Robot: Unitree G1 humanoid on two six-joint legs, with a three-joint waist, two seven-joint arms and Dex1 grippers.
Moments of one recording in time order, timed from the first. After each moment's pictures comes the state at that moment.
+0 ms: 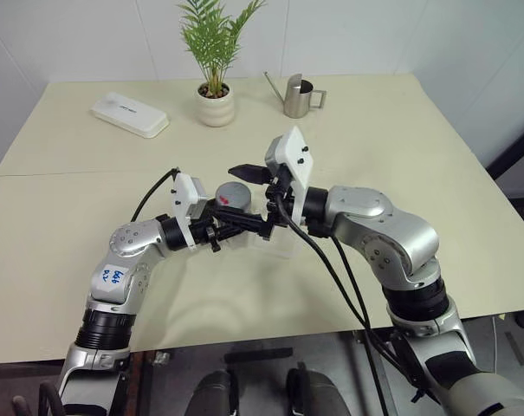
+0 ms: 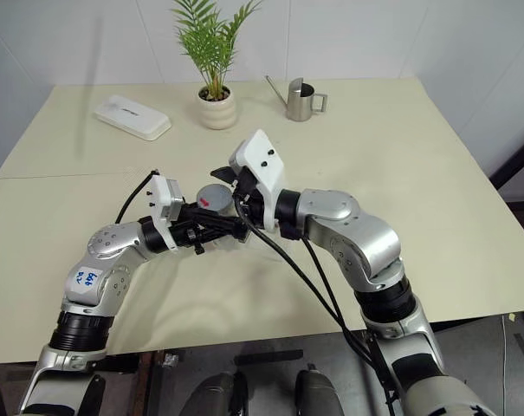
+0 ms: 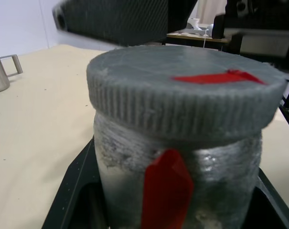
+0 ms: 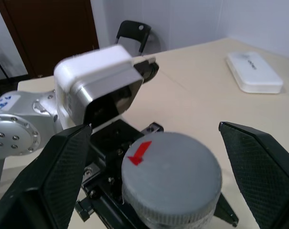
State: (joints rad) left arm -0.48 0.45 0.01 -0.07 -0.45 0.30 -0.85; right arm -0.81 -0.28 0.22 -0.28 0.51 0.81 0.62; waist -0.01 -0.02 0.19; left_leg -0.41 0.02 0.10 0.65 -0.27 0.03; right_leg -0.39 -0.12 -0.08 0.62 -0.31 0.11
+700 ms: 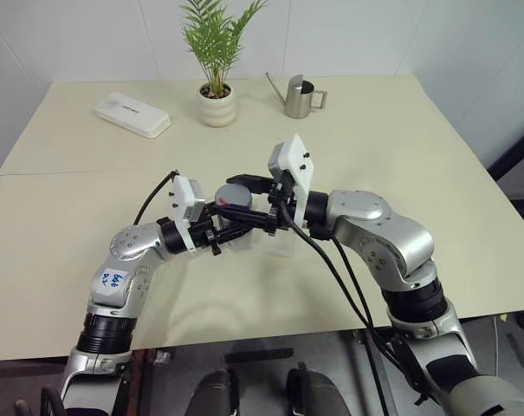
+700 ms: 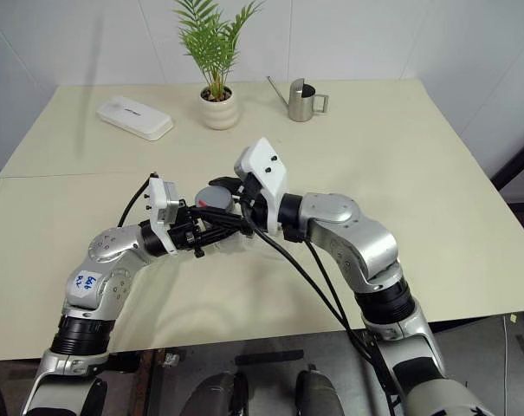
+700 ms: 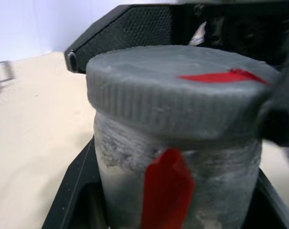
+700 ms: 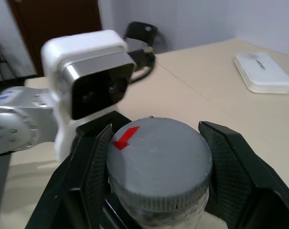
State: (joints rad) left arm -0.47 0.44 0.02 -0.09 -0.53 0.32 -0.96; right arm -0.78 -0.33 0.21 -0.26 0.53 0.70 0.80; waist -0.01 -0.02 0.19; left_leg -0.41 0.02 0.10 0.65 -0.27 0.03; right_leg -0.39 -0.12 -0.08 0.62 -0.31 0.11
